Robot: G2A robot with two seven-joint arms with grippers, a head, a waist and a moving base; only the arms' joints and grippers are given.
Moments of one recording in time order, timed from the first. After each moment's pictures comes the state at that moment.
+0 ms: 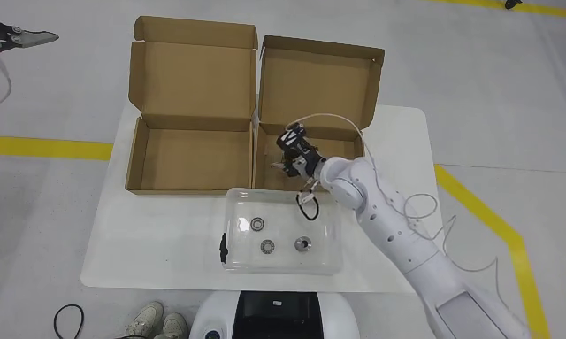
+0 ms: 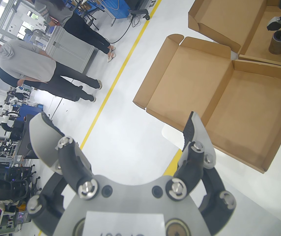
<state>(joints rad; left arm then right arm) 0.40 -0.15 -1.00 -1.50 0.90 -0.88 -0.13 -0.88 -1.39 0.83 -1.26 -1.09 -0.27 0.53</state>
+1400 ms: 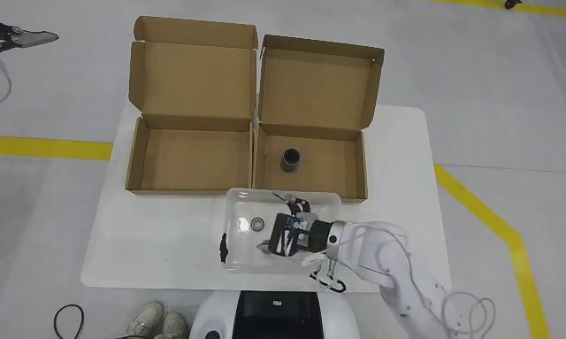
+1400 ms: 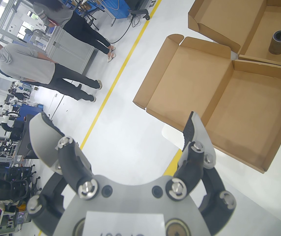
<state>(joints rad) 0.40 -0.15 -1.00 -1.50 0.90 -0.88 -0.13 -1.39 -1.24 0.99 -1.98 -1.44 -0.73 0.44</state>
